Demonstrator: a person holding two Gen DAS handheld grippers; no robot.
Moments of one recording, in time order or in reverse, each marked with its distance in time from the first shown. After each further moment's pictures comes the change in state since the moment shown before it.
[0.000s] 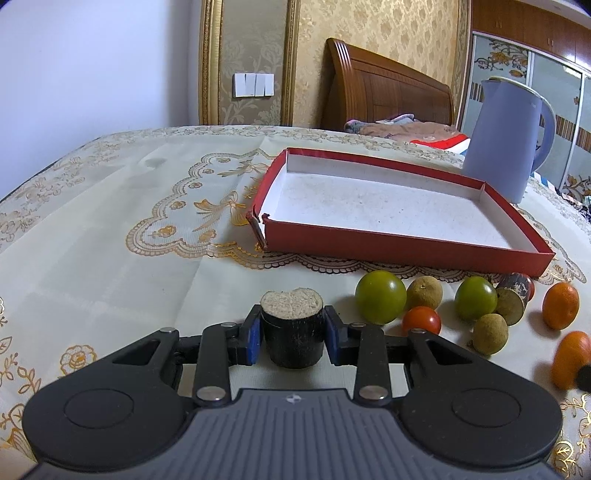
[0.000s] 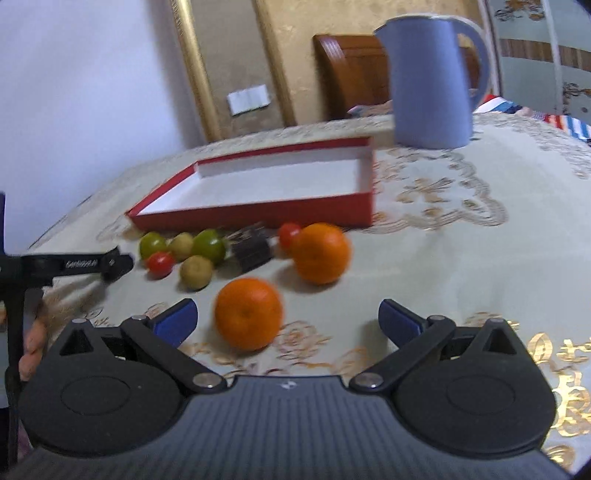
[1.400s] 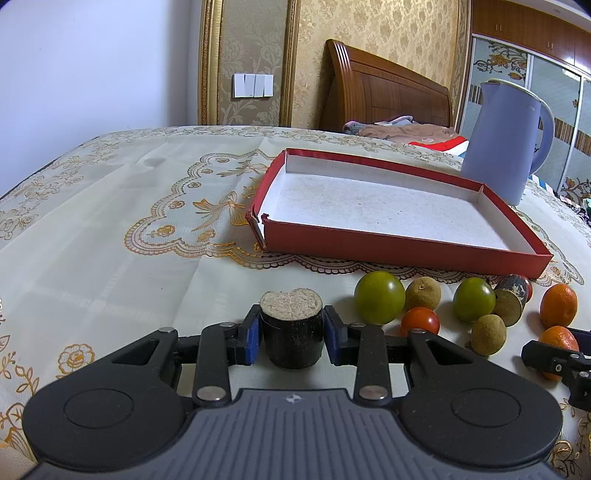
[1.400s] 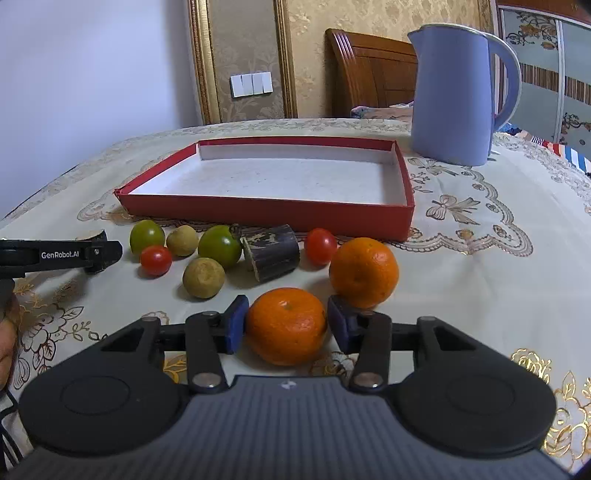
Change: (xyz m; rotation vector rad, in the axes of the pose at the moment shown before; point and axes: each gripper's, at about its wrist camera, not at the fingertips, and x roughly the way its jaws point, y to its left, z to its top) left arm 0.001 0.001 0.000 -0.002 -0.004 -0.005; right arm 0.030 0.033 0.010 -0.099 0.008 -0.095
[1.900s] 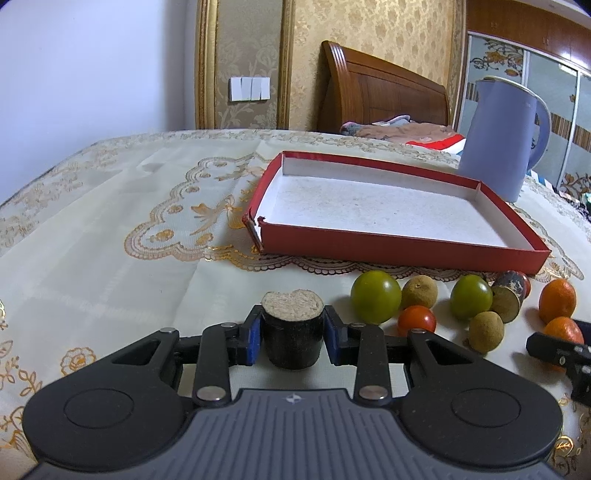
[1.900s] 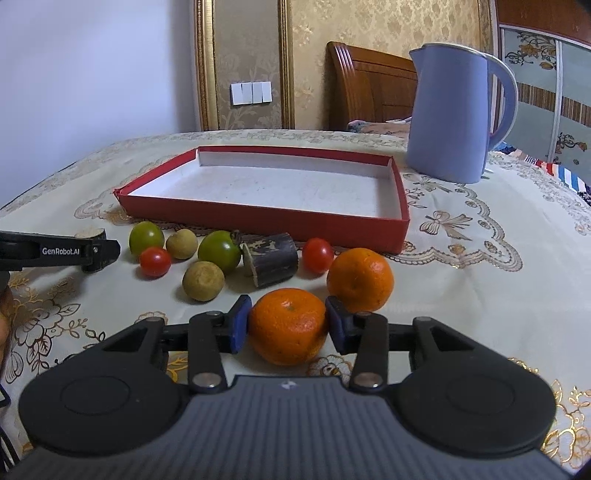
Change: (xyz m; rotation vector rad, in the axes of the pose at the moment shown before) left arm -0.005 -0.006 -0.001 0.031 -0.014 0.007; right arm -0.008 0.005 0.000 -0.030 -0.043 -0.034
